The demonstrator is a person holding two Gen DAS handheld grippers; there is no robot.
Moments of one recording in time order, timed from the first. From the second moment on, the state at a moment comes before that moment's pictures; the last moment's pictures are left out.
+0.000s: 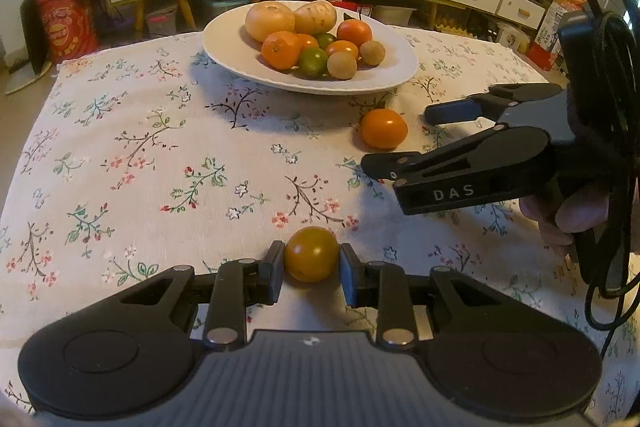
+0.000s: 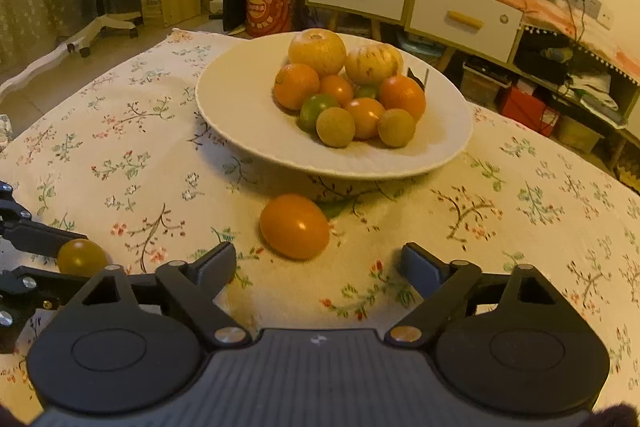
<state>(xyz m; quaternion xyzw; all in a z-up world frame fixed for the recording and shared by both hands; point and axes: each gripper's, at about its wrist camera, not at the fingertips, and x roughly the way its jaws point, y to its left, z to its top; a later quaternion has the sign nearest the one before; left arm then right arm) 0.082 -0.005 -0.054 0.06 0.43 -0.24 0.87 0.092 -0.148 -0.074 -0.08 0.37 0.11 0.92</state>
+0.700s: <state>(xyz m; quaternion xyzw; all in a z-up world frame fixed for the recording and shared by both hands) 0.091 -0.007 -0.054 0.06 0.43 -0.23 0.87 0.098 -0.140 -0.067 -0.08 0.36 0.13 0.92</state>
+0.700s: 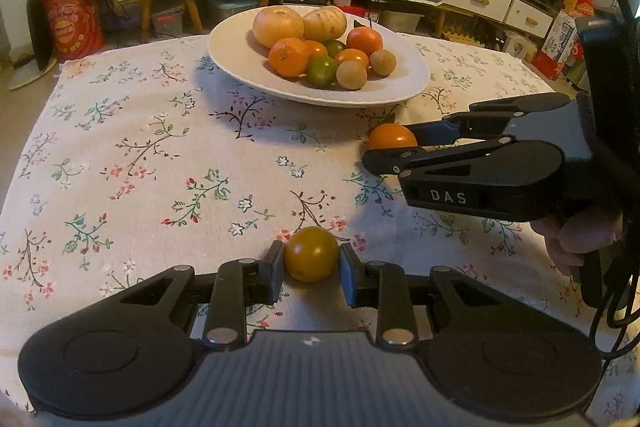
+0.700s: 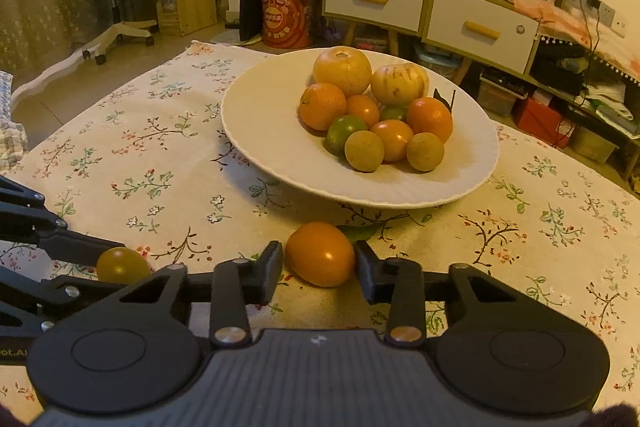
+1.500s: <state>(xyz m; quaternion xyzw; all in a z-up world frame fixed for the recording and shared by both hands) 0.101 0.011 -0.037 0.04 0.41 -0.21 0.89 0.081 -0.141 -0.057 -0.05 0.36 0.16 0.92</state>
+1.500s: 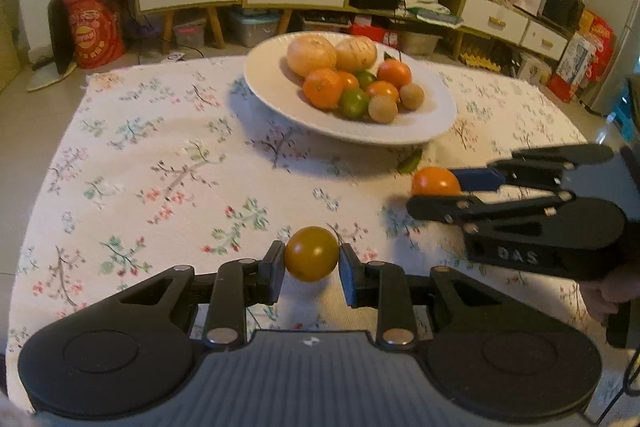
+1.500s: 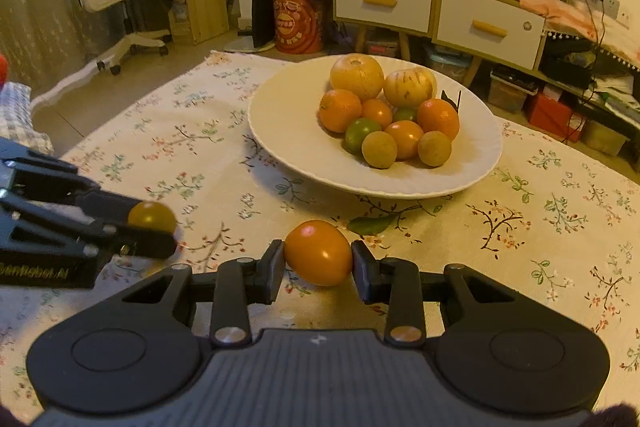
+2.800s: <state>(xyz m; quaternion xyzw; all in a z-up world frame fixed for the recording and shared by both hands) 0.191 -0.059 -0.037 0.10 0.37 -0.29 0.88 0.125 -0.183 -0.040 -0.01 0.32 0.10 0.94</state>
